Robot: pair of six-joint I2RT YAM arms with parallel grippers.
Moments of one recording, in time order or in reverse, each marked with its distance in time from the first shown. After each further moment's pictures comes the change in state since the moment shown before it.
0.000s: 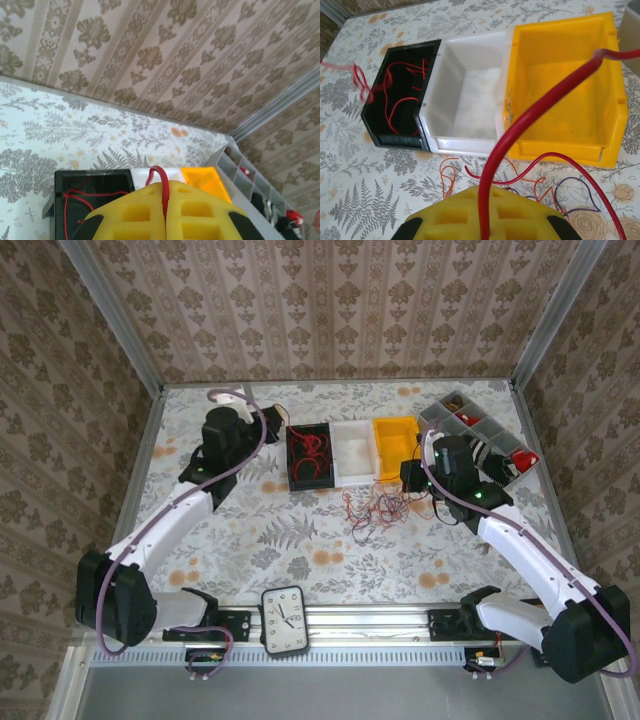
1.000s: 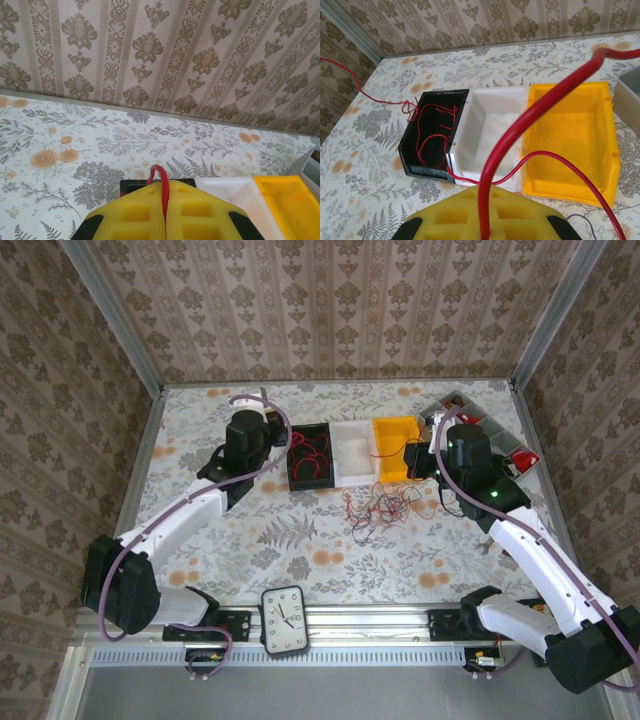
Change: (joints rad) left arm -0.091 0.067 0.025 -0.017 -0.344 0.196; right arm -0.001 -0.051 0.120 -0.029 0.000 -0.018
